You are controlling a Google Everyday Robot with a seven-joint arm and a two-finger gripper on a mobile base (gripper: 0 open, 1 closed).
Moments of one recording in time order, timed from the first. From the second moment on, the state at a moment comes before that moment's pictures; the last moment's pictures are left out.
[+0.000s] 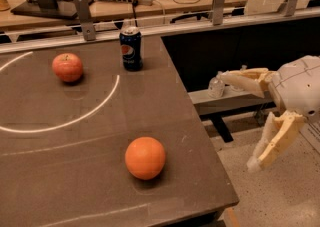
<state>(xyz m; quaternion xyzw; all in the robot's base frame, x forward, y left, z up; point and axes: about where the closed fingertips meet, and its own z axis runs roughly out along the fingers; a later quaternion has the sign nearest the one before) 0.379 -0.125 0.931 -0.63 0.62 0.31 0.35</state>
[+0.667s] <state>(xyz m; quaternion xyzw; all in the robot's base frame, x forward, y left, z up) 0.330 -0.066 0.887 -0.68 0.59 0.29 0.31</state>
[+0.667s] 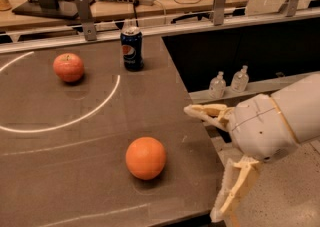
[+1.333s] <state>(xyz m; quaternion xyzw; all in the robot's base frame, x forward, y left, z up) 0.333 -0.031 0.865 -0.66 0.61 0.30 0.32</state>
